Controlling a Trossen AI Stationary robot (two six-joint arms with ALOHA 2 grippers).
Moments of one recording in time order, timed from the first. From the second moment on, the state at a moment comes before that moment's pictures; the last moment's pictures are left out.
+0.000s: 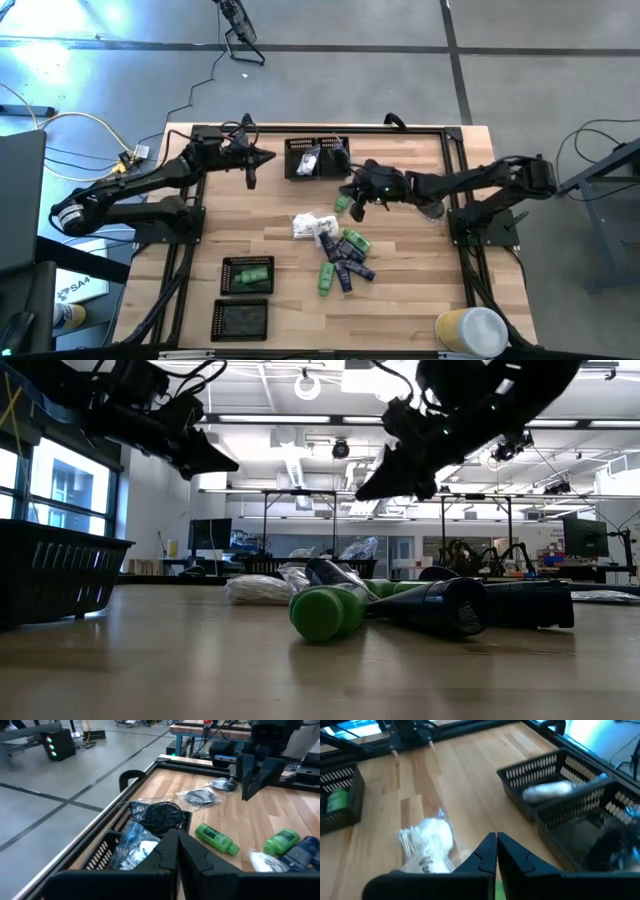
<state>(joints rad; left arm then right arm) 0.67 0.91 0.47 0.24 0.36 0.08 -0.12 1.45 0.70 0.30 0.12 0.21</state>
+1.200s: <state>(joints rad) 0.70 0.92 0.47 0.24 0.34 0.18 -0.34 1.42 0.67 0.33 0.00 0.13</state>
